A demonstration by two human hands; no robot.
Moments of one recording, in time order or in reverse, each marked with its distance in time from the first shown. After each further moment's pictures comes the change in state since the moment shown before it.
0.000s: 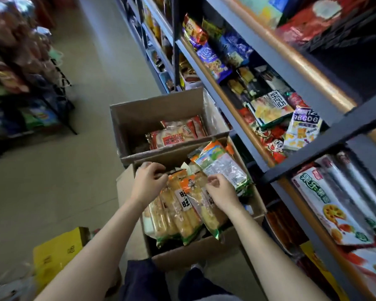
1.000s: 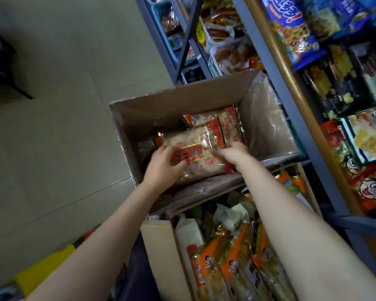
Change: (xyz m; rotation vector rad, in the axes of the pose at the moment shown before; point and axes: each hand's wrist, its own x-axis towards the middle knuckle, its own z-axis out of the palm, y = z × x) left_hand 0.279 -0.120 -0.020 -0.139 -0.327 -0.026; right_hand 0.330 -0.103 0.114 -0.122 0.046 0.454
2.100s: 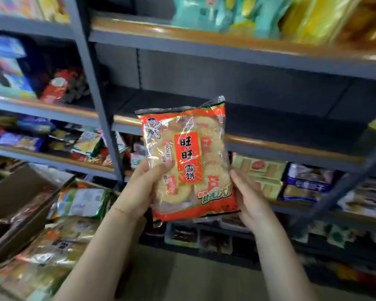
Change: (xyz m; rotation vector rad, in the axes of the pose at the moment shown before) left_hand -0.534 0.325 0.294 -0.635 -0.812 0.476; right_hand -0.589 0.565 -0.222 1.378 0.598 -0.598
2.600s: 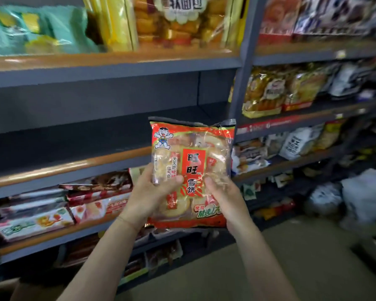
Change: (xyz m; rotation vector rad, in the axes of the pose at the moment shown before) left_hand 0.033 -0.083 0.265 0.365 -0.480 -0.055; right_hand -0.080 -0.043 -0.208 -0.151 0.591 -0.065
